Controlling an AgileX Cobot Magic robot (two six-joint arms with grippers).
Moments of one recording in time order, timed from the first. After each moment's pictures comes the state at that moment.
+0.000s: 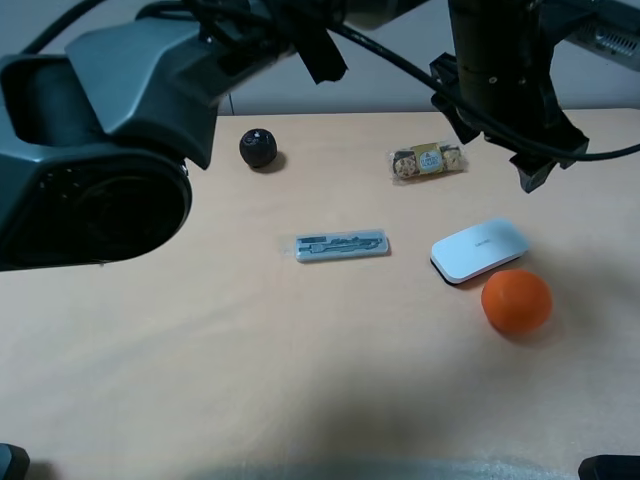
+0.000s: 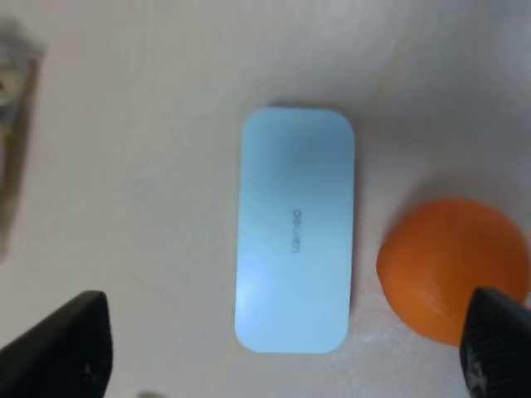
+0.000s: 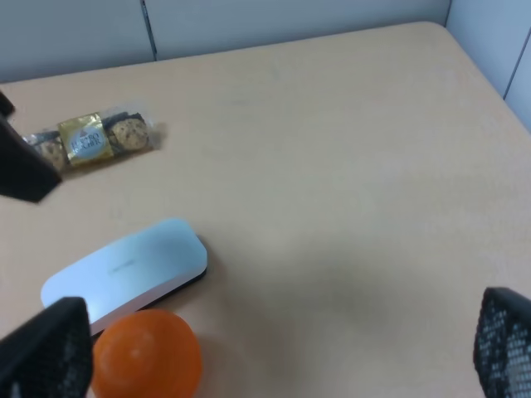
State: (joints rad) left arm -0.97 2.49 -2.59 -0.05 1.16 0.08; right arm -0.02 -0.01 -0.49 -0.05 1.02 0.13
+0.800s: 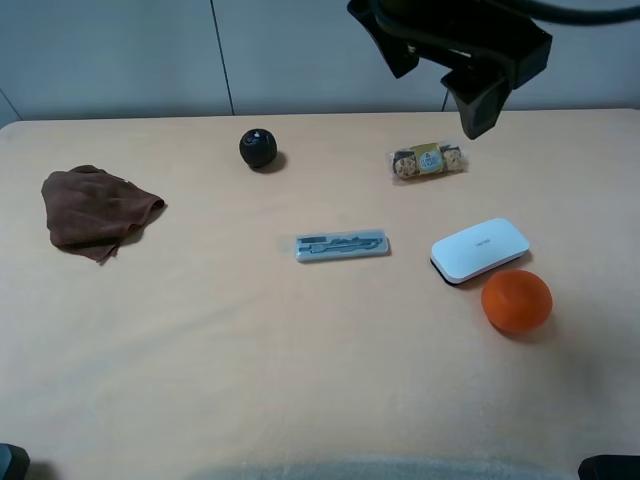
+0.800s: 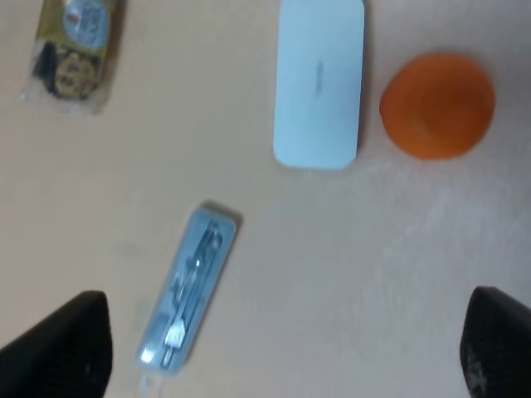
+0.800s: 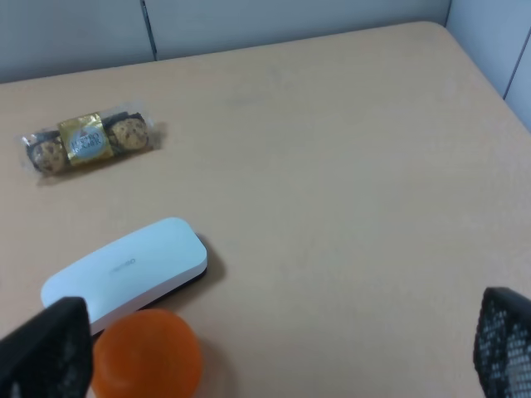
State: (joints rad) left arm -0.97 1.98 -2.04 0.02 1.16 0.08; right arm -0.02 -0.01 -0.49 -0.05 1.02 0.13
